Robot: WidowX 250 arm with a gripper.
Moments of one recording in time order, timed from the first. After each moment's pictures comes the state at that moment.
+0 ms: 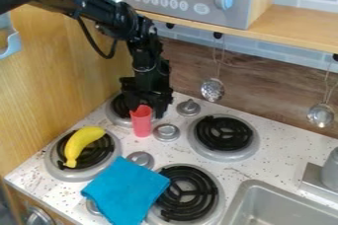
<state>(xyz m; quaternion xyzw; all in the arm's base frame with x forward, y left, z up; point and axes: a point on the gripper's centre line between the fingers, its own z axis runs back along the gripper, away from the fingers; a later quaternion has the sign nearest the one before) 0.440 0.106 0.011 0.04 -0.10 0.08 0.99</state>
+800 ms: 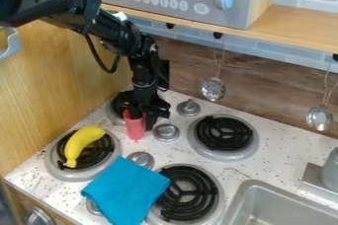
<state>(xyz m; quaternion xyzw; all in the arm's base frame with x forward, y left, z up) 0.436 0.112 -0.020 0.05 -0.07 0.10 0.99</state>
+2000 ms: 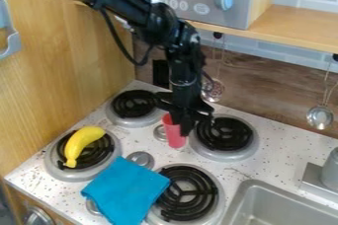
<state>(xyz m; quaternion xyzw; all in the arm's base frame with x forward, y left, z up) 0.412 0.006 0.019 0.00 -0.08 -0.01 1.00</state>
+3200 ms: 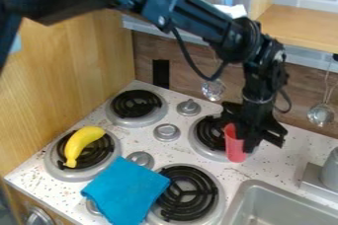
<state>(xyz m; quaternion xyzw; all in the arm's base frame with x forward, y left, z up) 0.423 -0.099 0.018 0.03 -0.09 -0.10 0.99</state>
